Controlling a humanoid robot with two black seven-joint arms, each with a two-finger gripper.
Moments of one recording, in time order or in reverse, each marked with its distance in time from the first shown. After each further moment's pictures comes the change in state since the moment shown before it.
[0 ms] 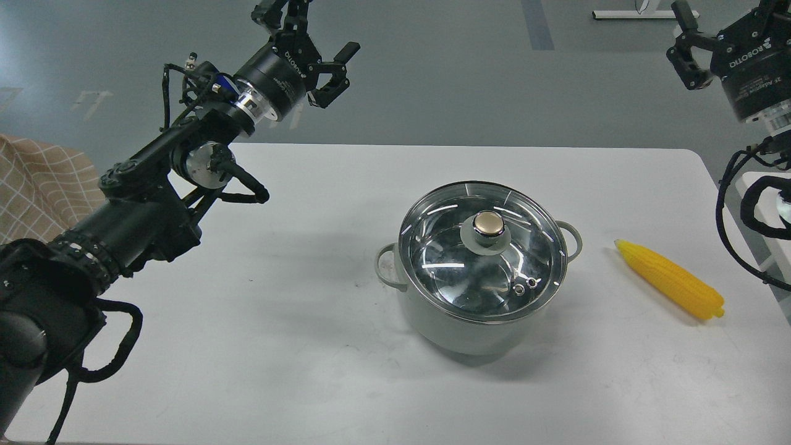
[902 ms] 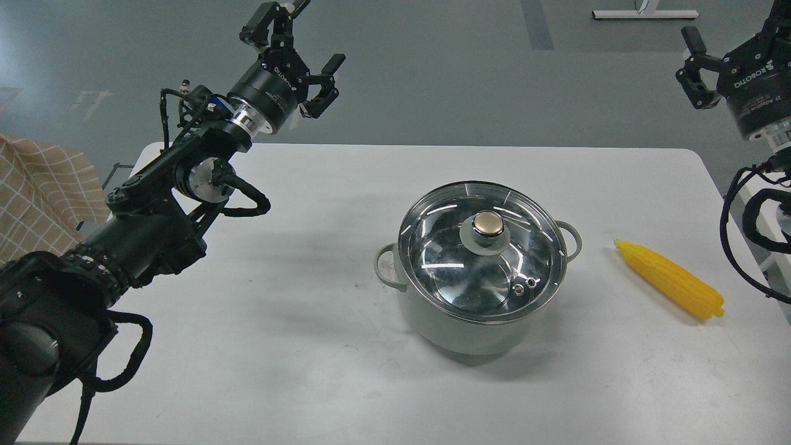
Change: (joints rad) left arm 0.037 -0.014 -0.055 0.065 -0.024 0.000 -0.088; right arm -0.001 0.033 -0.021 -0.083 0.000 -0.004 0.000
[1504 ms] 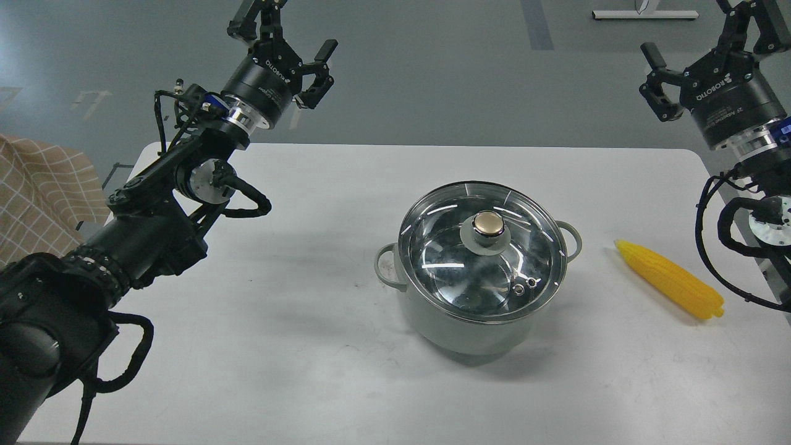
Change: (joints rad) left arm -0.003 0.001 0.000 -0.004 0.011 0.000 -0.040; right arm 0.005 0.028 -0.053 0.006 0.003 0.046 0.000
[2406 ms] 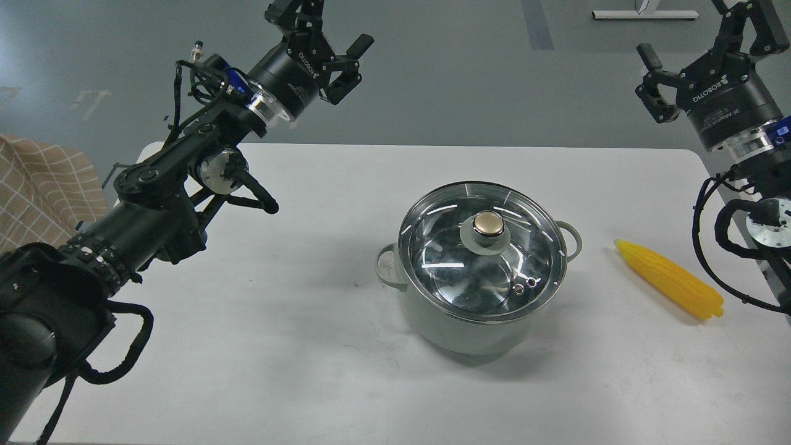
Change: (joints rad) left arm -0.043 0.047 0.013 -0.186 0.369 -0.001 -0.001; right arm -0.010 -0.003 -0.003 0.015 0.006 -0.005 0.000
